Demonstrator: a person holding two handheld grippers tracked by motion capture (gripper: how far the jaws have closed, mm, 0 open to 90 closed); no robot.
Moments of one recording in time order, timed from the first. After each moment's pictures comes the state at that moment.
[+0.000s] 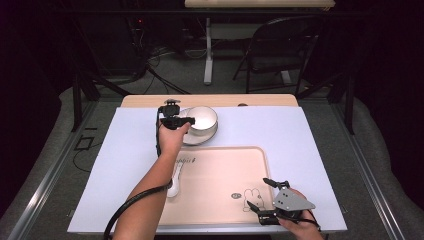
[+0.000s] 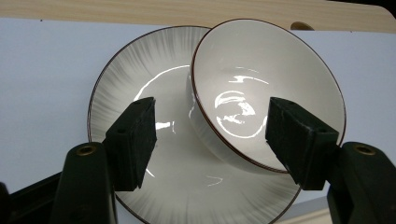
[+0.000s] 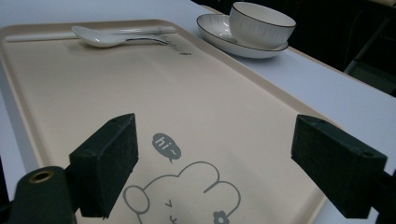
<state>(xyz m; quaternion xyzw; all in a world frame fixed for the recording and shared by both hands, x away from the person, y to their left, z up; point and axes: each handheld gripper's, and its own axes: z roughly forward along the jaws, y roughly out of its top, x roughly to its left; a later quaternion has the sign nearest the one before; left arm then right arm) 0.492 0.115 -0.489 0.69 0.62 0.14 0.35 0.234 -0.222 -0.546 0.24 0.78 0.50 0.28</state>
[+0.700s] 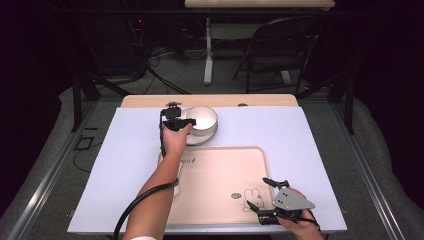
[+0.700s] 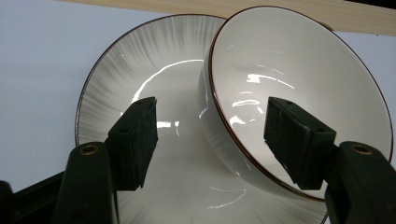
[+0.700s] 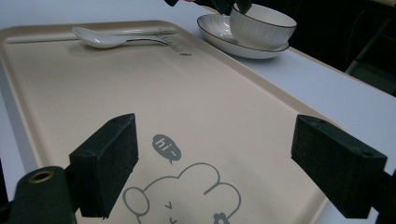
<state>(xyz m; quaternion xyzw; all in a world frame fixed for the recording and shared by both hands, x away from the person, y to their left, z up) 0.503 0.111 -0.511 0.67 0.64 0.13 0.35 0.235 -0.221 -0.546 0.24 0.78 0.50 0.27</state>
